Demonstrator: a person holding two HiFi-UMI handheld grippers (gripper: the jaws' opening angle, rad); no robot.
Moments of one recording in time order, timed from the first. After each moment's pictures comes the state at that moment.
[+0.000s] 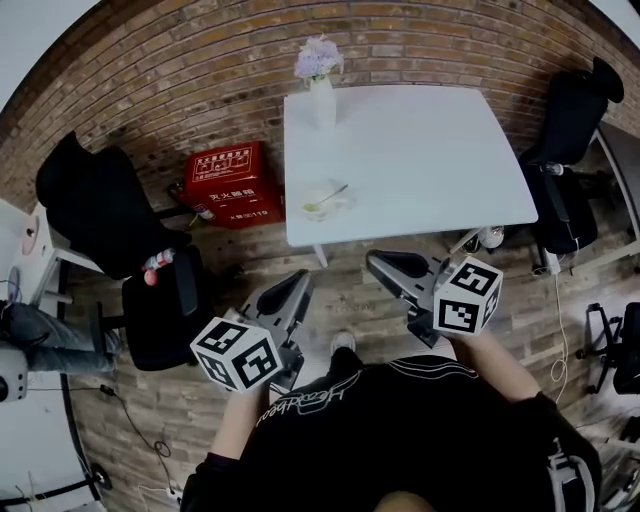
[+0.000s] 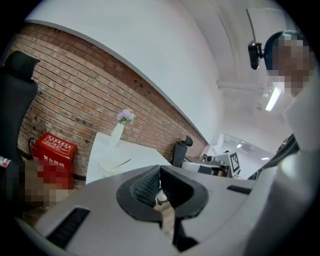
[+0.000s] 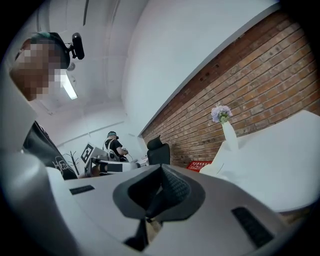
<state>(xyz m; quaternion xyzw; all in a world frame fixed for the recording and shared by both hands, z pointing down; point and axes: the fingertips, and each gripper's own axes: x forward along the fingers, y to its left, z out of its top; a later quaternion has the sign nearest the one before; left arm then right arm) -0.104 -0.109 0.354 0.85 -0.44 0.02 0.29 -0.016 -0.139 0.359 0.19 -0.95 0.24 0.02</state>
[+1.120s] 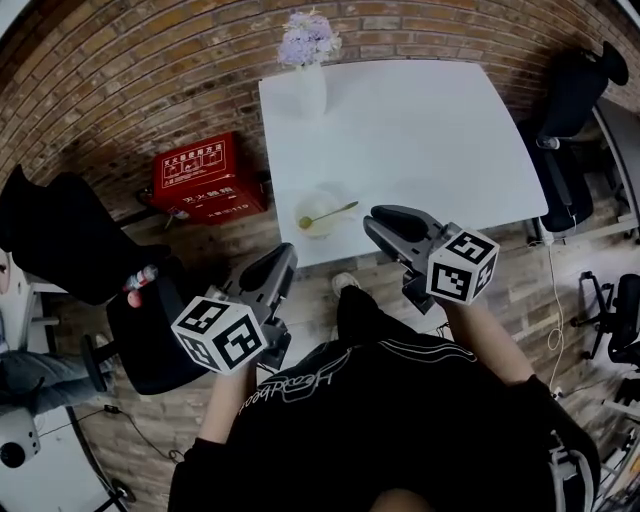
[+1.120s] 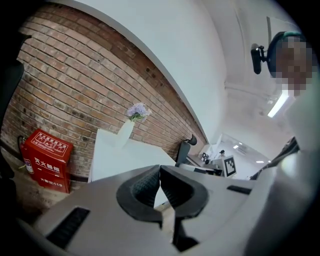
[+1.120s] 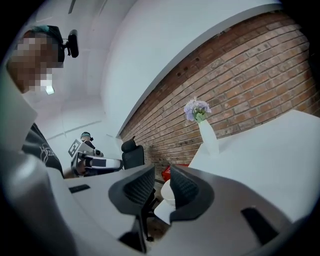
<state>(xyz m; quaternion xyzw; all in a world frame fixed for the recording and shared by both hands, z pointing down) -0.162 -0.259 0.400 0.85 -0.40 0.03 0.33 -0.043 -0.301 0.423 0.29 -0.92 0.26 0.05</state>
